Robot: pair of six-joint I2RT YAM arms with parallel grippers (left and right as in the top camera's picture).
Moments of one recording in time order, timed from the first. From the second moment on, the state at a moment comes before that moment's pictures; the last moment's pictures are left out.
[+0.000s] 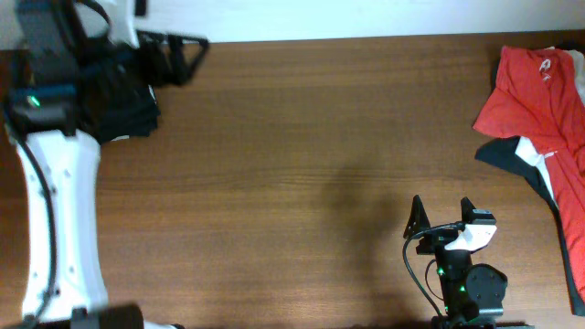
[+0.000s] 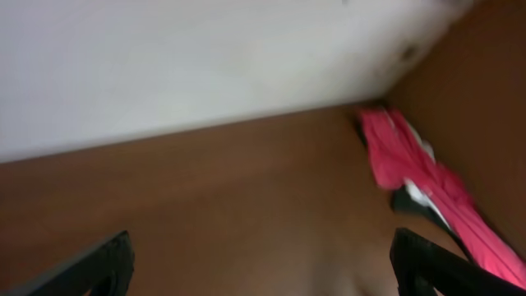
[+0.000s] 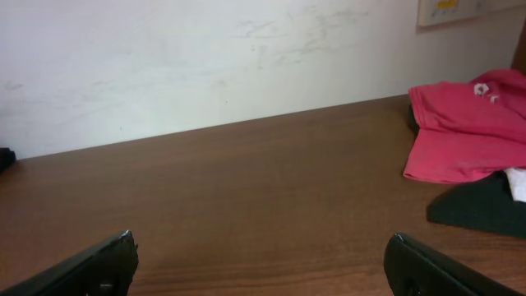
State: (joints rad) left arm 0.08 1.63 1.84 -0.79 0.71 -0.02; right arm -0.02 0.01 0.01 -0.07 -0.01 0.18
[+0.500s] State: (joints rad) left arm -0.13 1.04 0.71 -0.28 0.23 0.03; right arm -0.02 0.01 0.01 -0.07 -0.01 0.18
